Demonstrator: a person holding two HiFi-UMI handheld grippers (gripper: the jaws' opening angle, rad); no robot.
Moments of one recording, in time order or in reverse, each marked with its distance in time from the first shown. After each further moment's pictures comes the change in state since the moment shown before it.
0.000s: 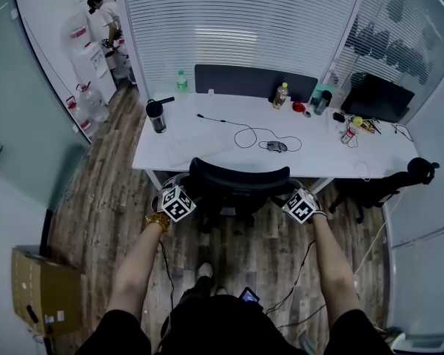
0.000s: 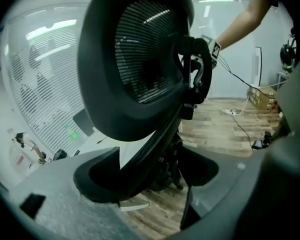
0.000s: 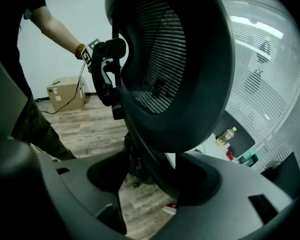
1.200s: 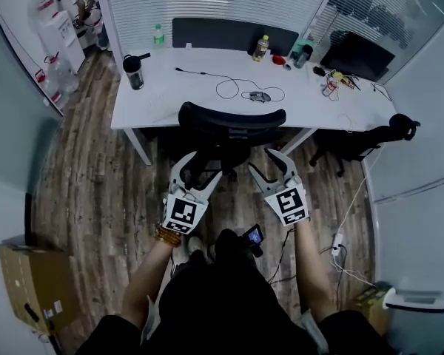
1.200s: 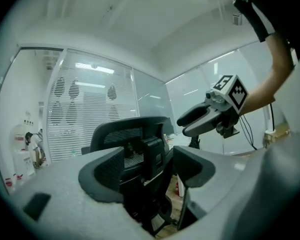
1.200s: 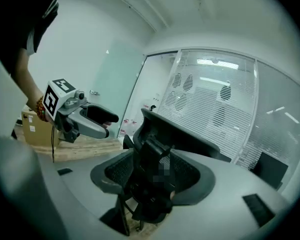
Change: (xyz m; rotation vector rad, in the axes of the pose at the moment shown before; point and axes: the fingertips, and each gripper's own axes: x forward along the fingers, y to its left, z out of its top) left arm -0.165 -0.099 0.117 -0.224 -0.679 0.168; right arm -0.135 0.120 0.149 0.143 -0.423 -0.327
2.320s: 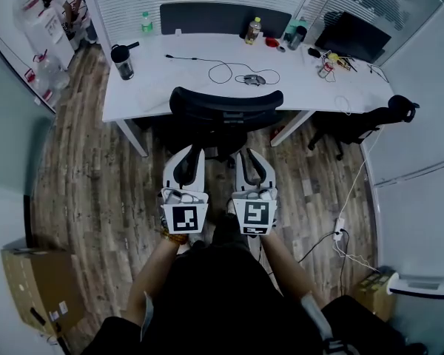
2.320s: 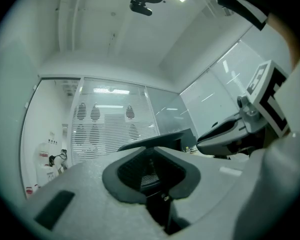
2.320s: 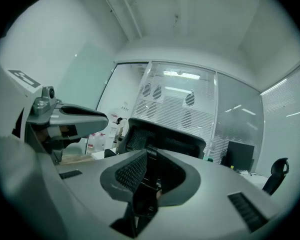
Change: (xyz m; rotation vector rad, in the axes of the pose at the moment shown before) left arm -0.026 0.015 0.032 0.071 -0.160 0.273; right arm -0.004 0.034 0.011 0.176 -0.102 -0.409
